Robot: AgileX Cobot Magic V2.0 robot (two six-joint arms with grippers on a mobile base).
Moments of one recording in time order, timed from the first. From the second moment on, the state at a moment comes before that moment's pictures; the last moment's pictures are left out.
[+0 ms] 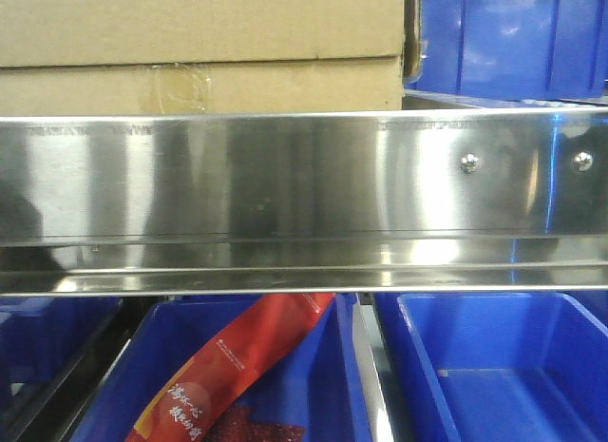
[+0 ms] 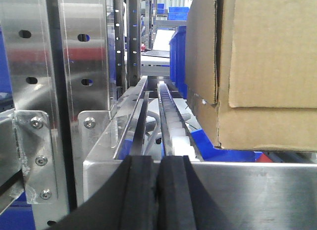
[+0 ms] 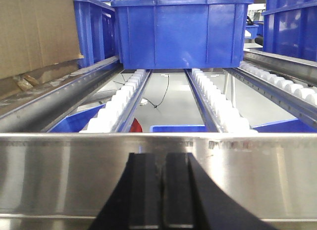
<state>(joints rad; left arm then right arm) 0.05 0.01 0.00 -0.02 0.03 0.03 0.08 0.00 0.00 0.06 0.13 0.00</state>
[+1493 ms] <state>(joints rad) 0.05 0.18 -0.53 0.01 0.29 0.03 0.08 0.15 -0.55 0.17 0.30 0.00</state>
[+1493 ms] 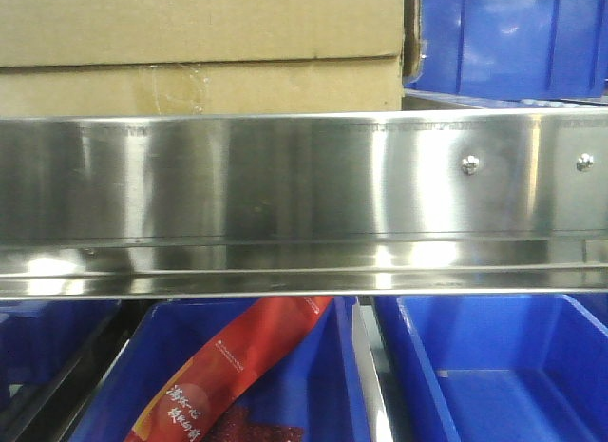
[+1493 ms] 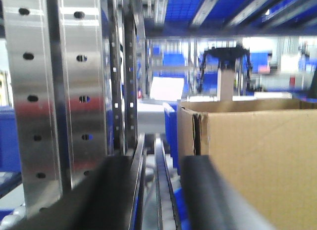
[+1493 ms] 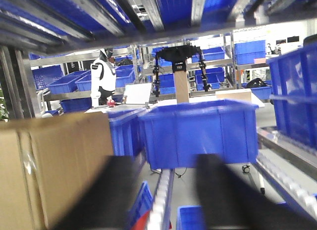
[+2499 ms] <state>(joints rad) -0.21 1.15 -1.47 0.03 0.86 -0.01 0.53 1.16 -1.46 0.17 0.69 0.01</state>
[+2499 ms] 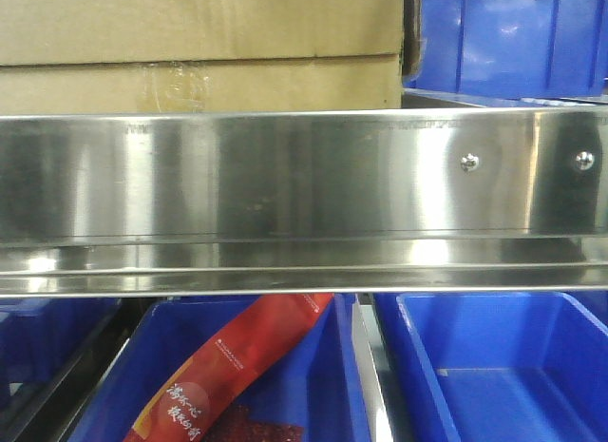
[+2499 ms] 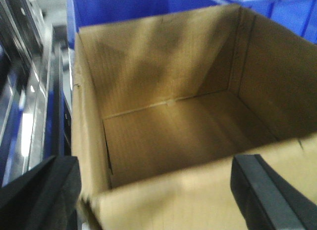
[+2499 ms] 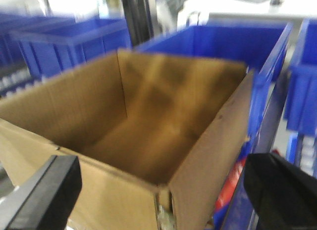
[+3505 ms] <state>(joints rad) -0.09 1.78 -2.02 0.15 1.20 -0.11 0.50 1.94 -2.29 -0.06 1.23 0.18</state>
